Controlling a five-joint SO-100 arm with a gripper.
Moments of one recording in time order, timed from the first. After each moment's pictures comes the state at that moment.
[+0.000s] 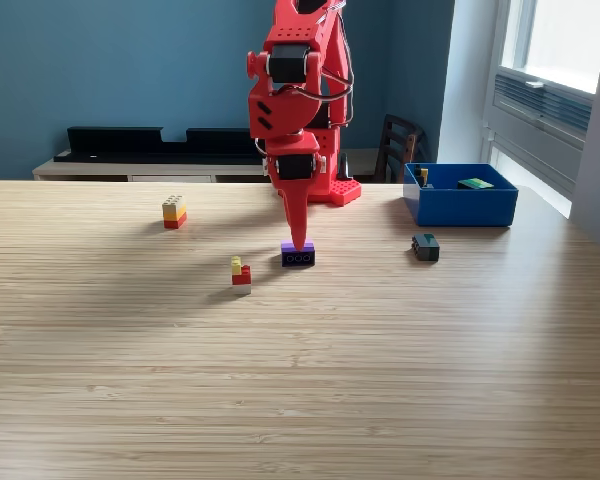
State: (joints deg) arm 11.1 101.4 121.6 62.9 -15.8
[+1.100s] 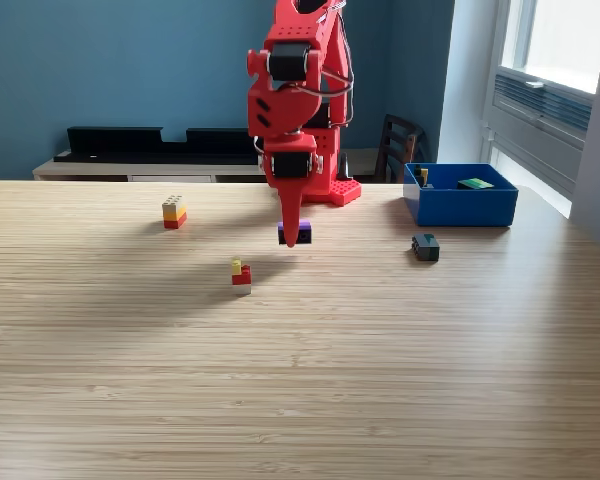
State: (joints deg) arm 10.0 101.9 112.1 66.9 -10.3
